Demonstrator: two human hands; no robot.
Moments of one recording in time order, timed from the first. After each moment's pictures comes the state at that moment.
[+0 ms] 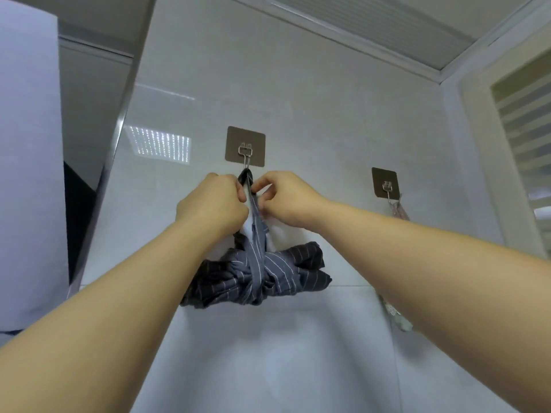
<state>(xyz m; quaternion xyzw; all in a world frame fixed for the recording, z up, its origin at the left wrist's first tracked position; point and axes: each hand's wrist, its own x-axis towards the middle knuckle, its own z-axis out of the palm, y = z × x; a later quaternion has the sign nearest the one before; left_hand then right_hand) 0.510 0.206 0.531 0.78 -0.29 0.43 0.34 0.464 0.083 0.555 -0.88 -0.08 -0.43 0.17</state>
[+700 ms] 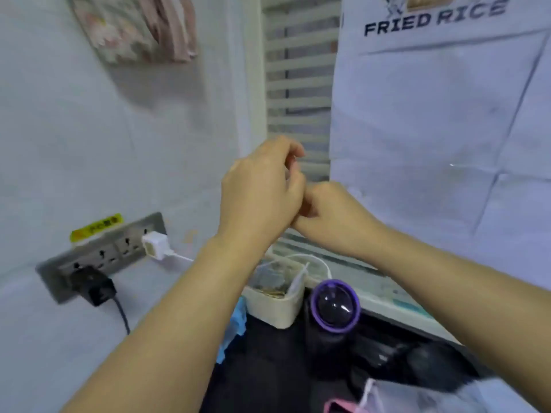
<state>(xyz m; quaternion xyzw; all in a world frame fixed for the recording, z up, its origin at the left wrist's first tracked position) 0.236 0.021 0.232 0.56 -0.64 0.20 0.48 0.120 -0.016 0.221 -0.88 0.31 -0.34 0.13</state>
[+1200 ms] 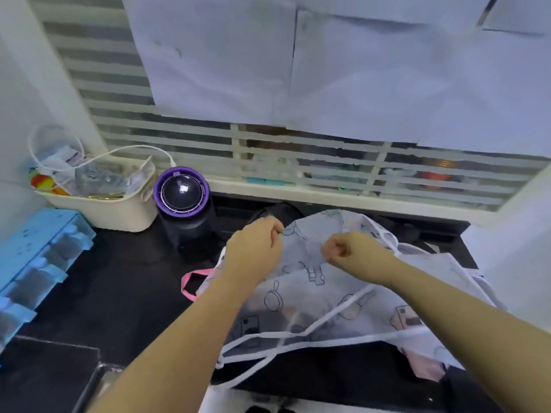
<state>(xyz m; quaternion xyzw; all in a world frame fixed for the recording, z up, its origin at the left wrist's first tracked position) 0.001 0.045 -0.034 0.60 -0.74 -0.19 0.23 -0.203 0.066 -0.018 -0.70 0.65 -0.08 0.27</state>
